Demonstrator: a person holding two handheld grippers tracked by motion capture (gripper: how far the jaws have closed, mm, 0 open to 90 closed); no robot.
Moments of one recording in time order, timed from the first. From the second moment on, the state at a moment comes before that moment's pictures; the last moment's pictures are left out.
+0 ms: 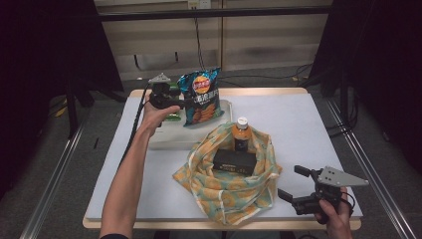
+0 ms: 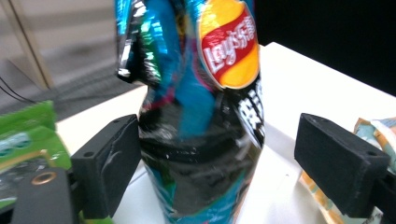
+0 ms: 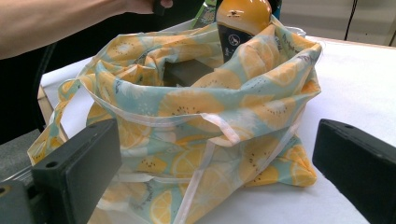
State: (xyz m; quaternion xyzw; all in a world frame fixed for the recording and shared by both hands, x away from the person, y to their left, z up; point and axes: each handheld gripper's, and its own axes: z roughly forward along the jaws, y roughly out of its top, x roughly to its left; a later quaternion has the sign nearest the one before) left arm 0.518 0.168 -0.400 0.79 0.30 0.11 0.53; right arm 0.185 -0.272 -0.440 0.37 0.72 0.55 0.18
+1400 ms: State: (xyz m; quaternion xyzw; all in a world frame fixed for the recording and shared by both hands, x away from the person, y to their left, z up) left arm 0.521 0.140 -0.464 0.85 0.32 0.03 0.41; right arm 0.186 -0.270 -0.441 0.38 0.73 0.55 0.18
